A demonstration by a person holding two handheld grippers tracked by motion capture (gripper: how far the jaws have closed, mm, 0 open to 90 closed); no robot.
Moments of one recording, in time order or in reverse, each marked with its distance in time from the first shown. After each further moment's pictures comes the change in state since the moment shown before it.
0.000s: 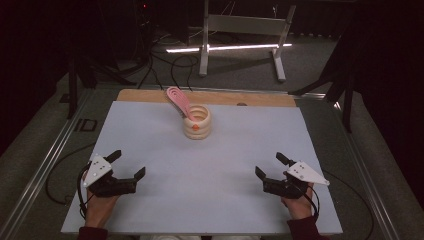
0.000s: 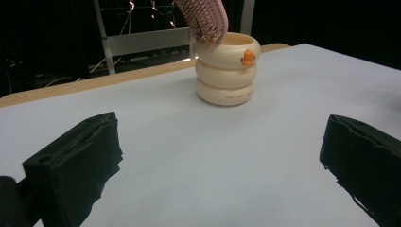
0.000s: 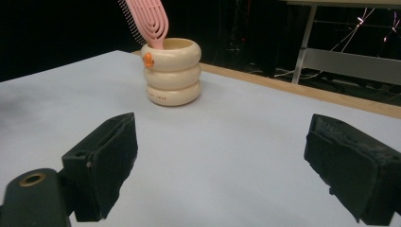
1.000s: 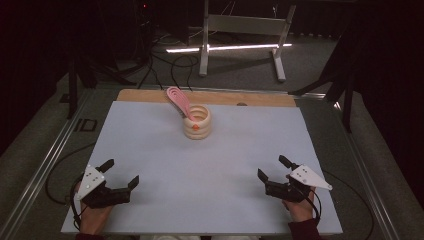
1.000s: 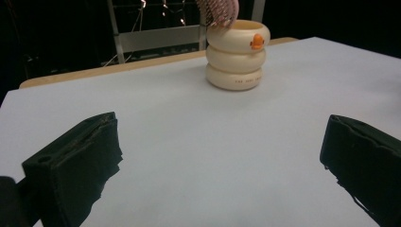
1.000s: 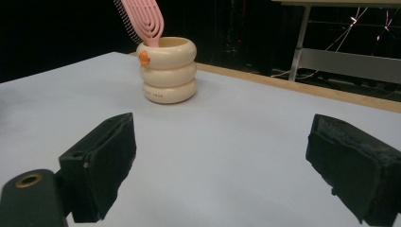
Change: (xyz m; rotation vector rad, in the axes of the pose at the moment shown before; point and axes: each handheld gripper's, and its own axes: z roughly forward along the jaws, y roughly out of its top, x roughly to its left) left arm -0.001 -0.022 -0.018 0.008 0.053 0.000; right arm -0.001 -0.009 -0.007 -0.012 -0.014 0.017
